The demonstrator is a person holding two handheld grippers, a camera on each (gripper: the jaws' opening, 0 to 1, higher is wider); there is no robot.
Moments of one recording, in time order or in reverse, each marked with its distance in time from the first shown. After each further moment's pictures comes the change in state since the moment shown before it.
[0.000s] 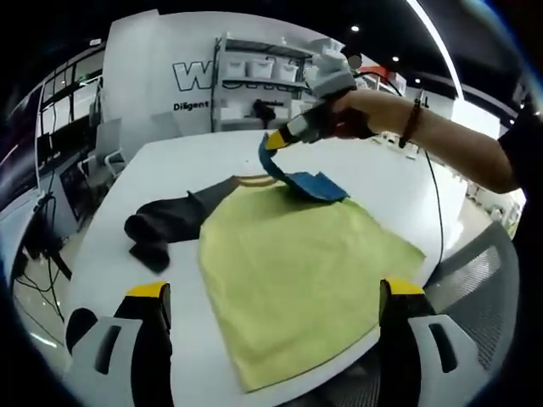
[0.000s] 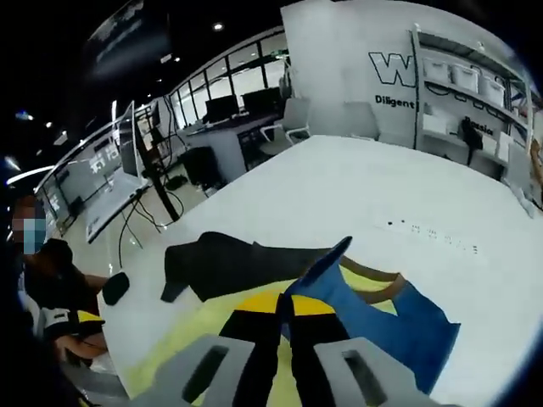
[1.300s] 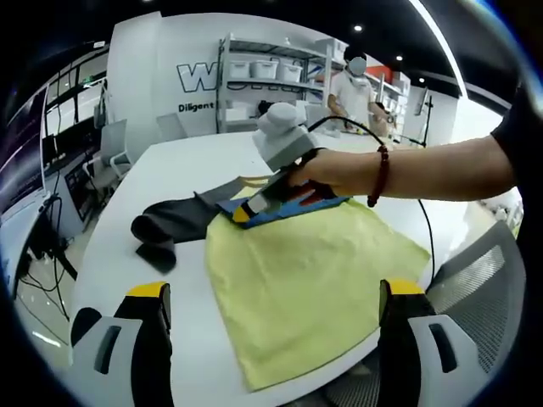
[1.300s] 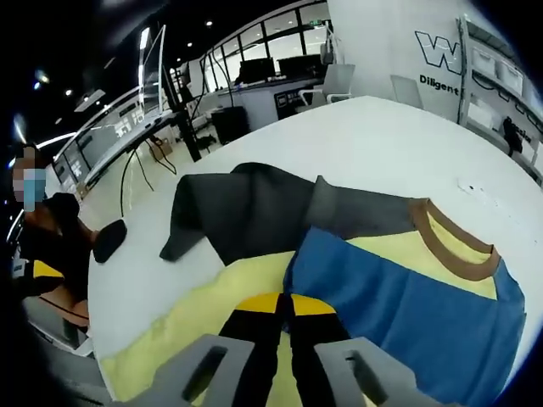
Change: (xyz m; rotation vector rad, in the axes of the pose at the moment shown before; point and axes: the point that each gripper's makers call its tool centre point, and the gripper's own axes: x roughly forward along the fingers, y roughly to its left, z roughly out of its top) left arm -0.002 0.006 -0.001 0.007 0.000 0.027; right arm 0.087 0.063 -0.080 -0.071 0.141 0.145
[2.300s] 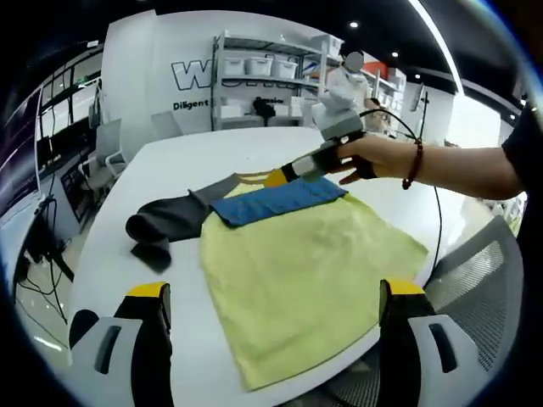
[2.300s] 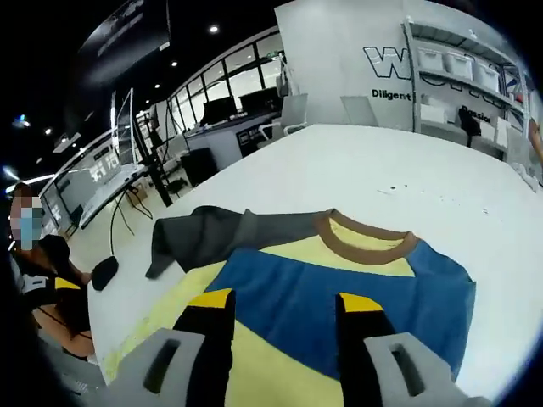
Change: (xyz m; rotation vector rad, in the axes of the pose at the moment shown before) left arm 0.003 -0.005 -0.002 0.011 0.016 -0.020; right arm -0.089 -0.073 -0.005 0.141 -0.172 -0.147
